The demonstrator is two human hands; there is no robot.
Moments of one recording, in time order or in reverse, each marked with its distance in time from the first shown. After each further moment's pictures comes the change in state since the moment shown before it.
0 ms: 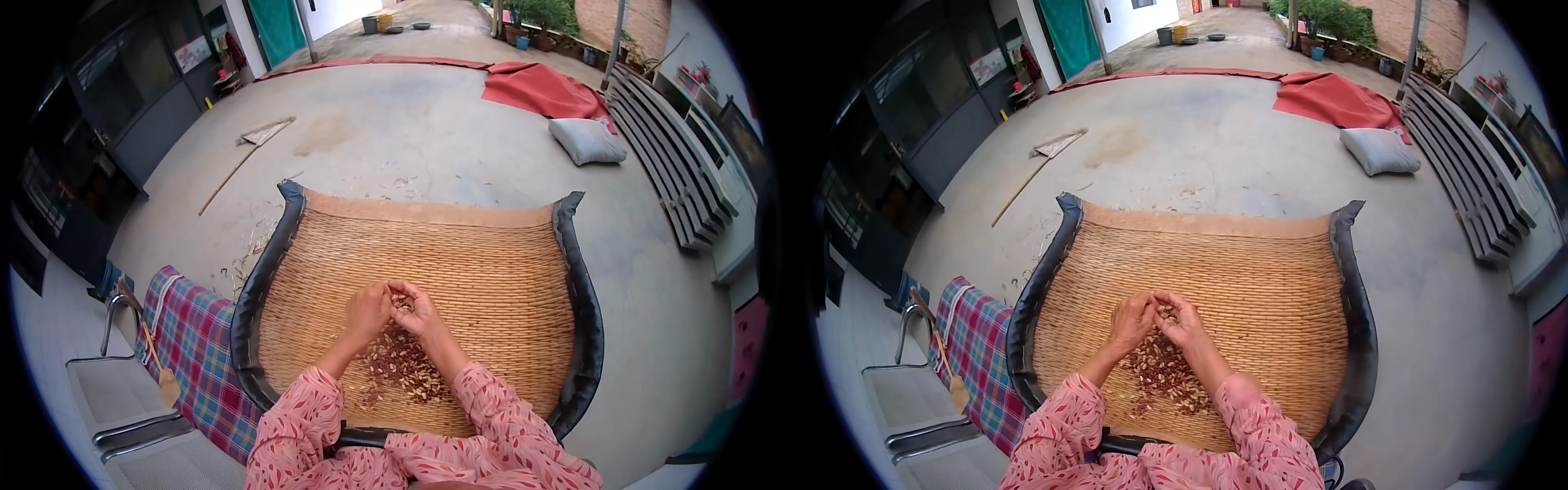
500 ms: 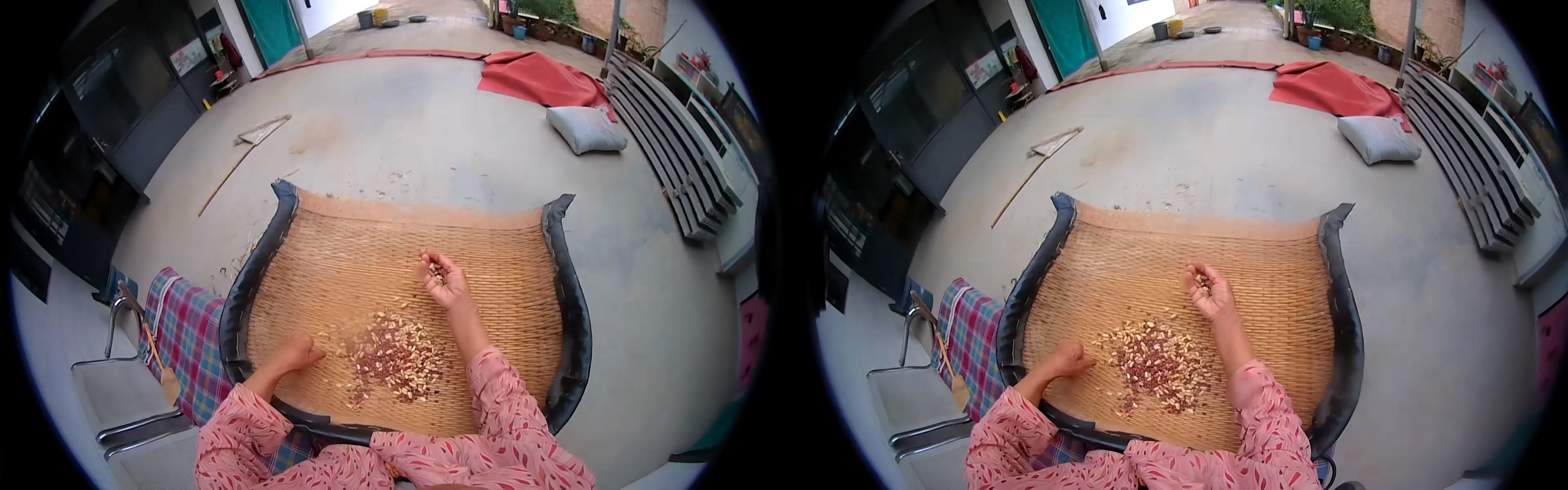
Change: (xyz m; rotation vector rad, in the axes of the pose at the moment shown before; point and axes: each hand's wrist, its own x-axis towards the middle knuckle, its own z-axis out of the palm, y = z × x) left_hand -0.073 -0.102 -0.080 0.426 -0.922 -0.168; right_hand 0.003 -0.101 -0.034 0.234 -0.250 -0.132
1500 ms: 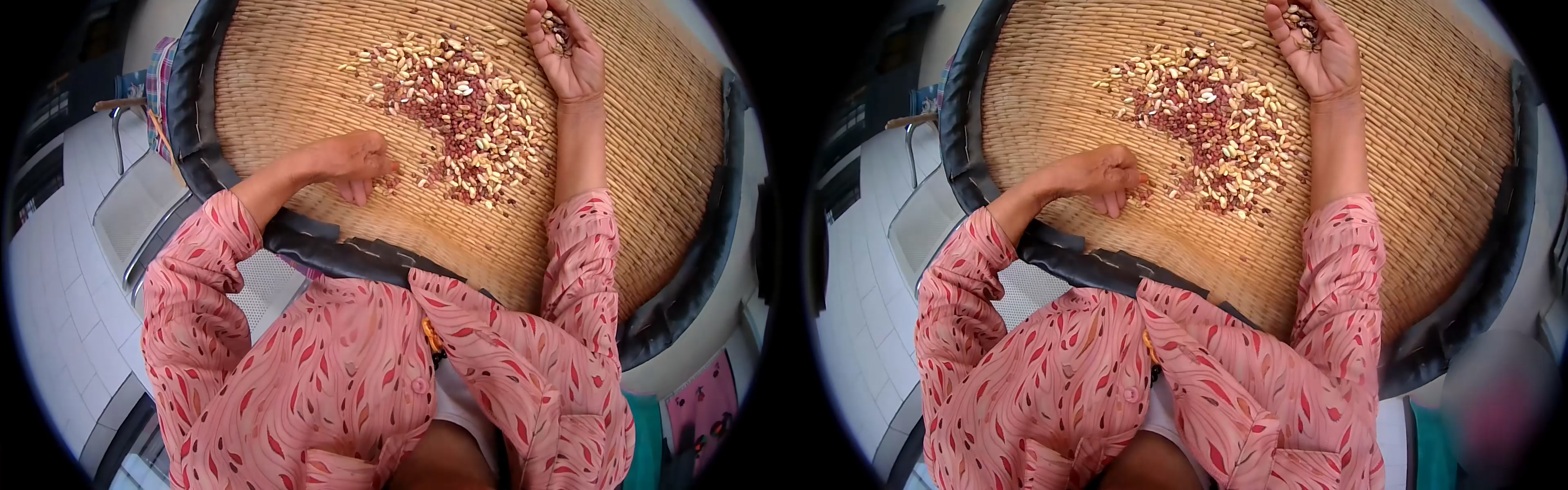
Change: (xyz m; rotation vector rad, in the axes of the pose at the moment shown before) left_hand -0.016 0.078 0.017 -0.881 -0.737 -0.265; right_hand 0.001 0.012 -0.044 -0.165 -0.102 0.089
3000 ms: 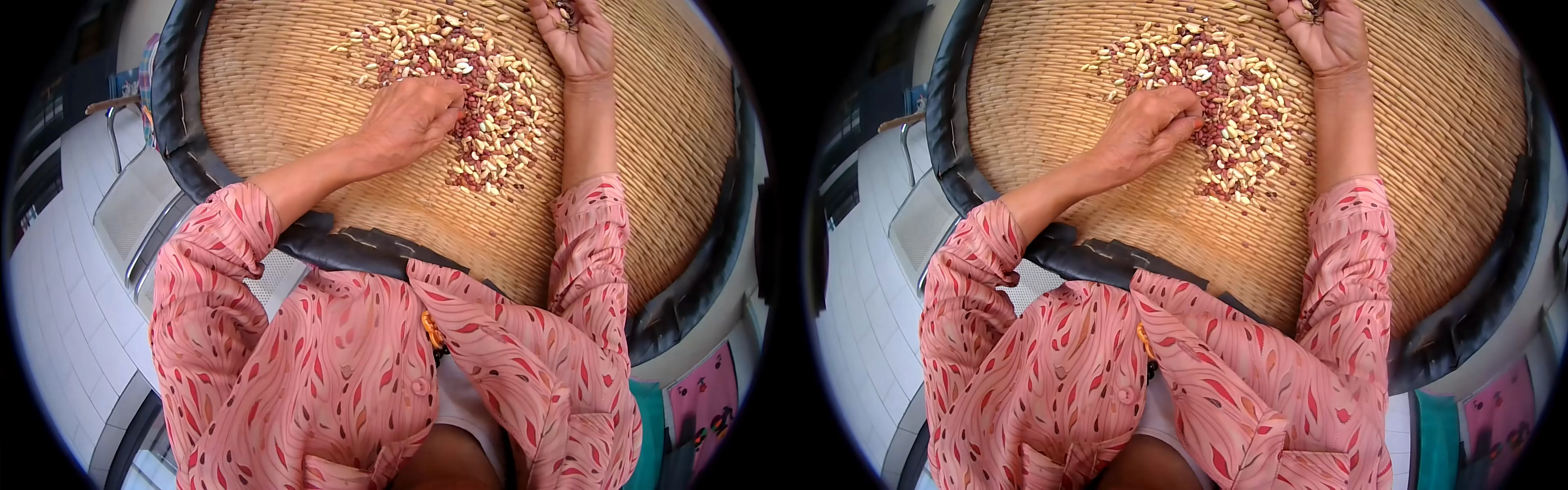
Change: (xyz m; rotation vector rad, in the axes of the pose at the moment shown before) left_hand 0.052 0.037 0.037 0.491 0.807 0.815; right_hand 0.001 0.003 0.005 -0.035 0.025 -0.054
